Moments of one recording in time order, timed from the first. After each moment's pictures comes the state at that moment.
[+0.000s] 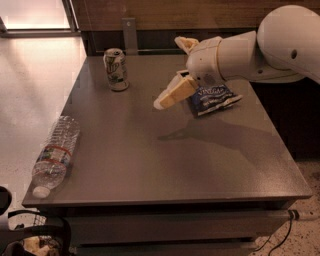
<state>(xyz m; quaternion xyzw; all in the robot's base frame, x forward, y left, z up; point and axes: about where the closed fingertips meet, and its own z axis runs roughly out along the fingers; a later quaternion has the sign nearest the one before) 0.601 -0.027 0.945 -0.57 0.62 0.15 0.51</state>
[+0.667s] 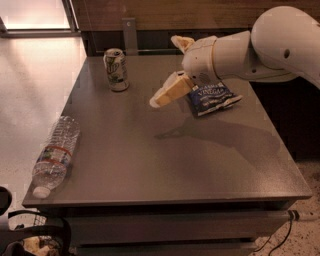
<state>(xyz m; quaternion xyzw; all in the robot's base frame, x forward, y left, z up) 0.609 -0.017 0.944 -0.57 0.62 0.15 0.52</state>
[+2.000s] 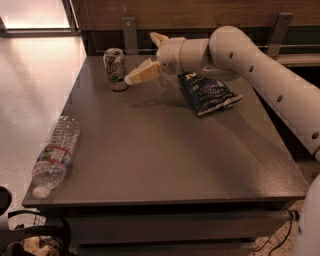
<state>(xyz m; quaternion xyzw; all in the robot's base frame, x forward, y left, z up) 0.729 0.050 0.922 -0.50 0.60 0.25 0.58</state>
